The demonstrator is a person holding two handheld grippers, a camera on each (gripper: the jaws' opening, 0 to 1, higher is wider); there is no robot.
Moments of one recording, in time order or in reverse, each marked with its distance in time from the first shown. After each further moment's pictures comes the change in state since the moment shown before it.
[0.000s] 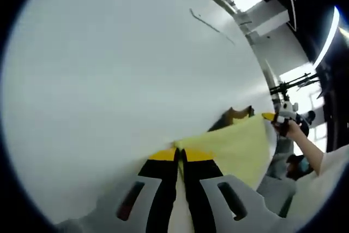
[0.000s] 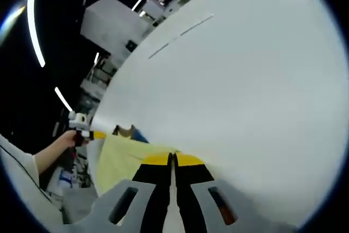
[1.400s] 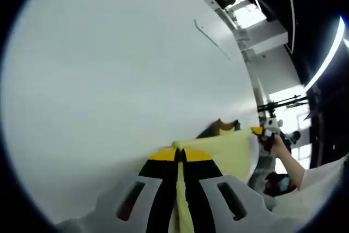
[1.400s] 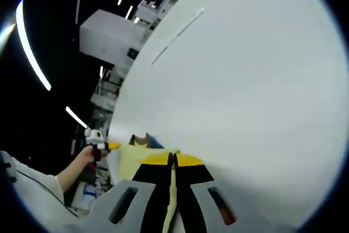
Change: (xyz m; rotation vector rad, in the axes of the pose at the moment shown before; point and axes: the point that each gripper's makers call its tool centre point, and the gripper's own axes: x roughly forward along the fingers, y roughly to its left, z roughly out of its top) left arm -0.002 -0.006 0.008 -0.157 -0.053 -0.113; right arm 0.001 0.017 0.005 0.171 0.019 0.111
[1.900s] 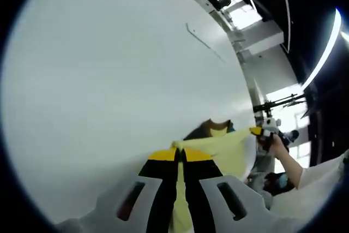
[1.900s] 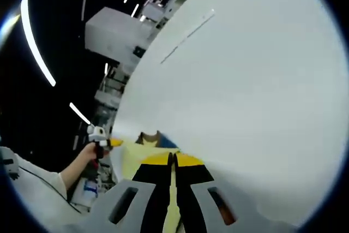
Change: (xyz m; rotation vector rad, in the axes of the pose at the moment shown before) left arm -0.010 -0.011 0.001 0.013 -0.021 -0.020; right arm -0.008 0.013 0.002 -0.026 0.008 0.032
